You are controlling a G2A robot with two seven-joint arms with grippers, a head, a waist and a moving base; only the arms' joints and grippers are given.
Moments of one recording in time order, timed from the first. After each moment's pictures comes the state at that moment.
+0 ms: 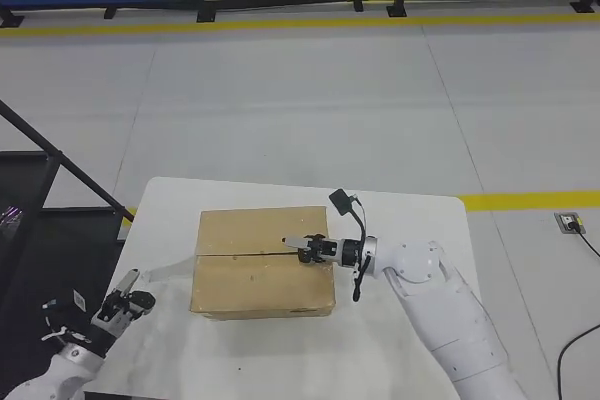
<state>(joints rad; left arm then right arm) 1.54 -1.01 -1.73 -1.56 -0.42 -0.22 -0.46 -0.66 -1.44 1.14 -1.11 -0.02 -0.25 0.99</state>
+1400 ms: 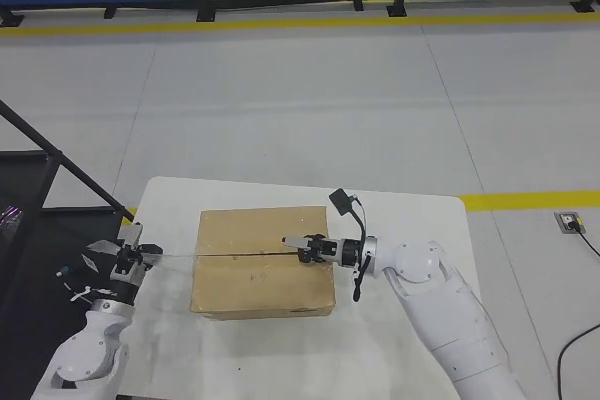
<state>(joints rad) 1.26 -1.07 -1.58 -1.45 -0.28 -0.31 -0.15 -0.66 -1.44 1.14 -1.11 -0.02 -0.25 0.99</state>
